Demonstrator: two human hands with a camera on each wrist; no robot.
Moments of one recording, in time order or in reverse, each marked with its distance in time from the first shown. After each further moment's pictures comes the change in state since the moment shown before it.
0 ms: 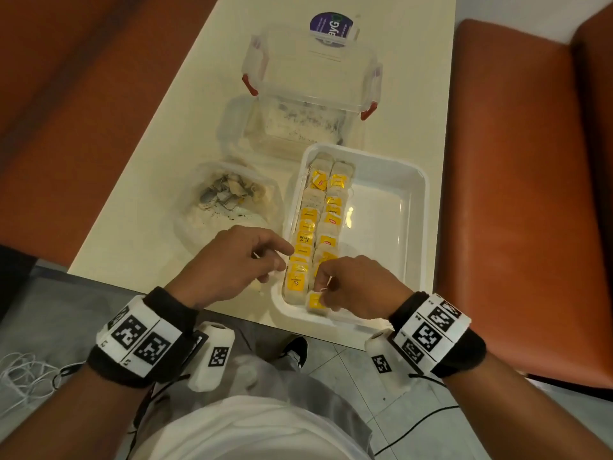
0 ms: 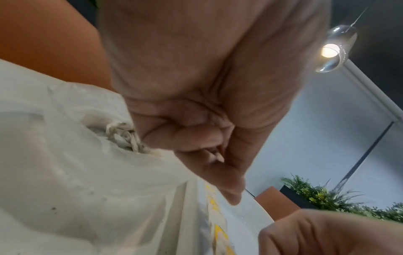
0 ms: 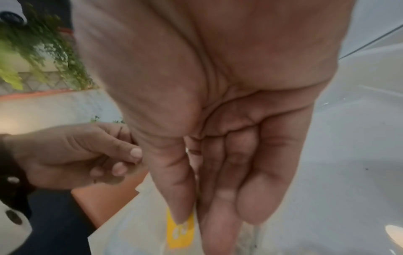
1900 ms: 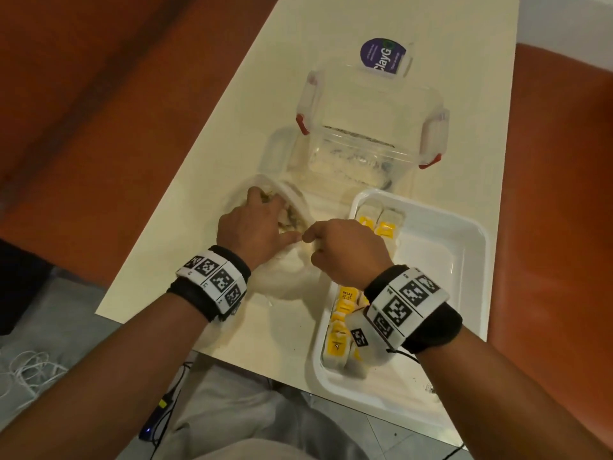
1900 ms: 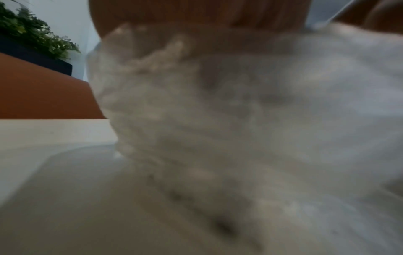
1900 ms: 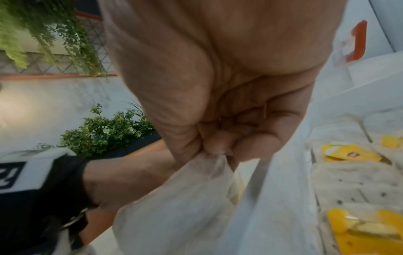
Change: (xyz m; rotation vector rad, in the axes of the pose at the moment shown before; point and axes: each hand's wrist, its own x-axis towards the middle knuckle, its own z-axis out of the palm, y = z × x) left_hand 0.118 -0.037 -0.067 0.785 0.308 -0.194; right_hand 0.116 -0.088 -0.060 -0.264 0.252 -0.018
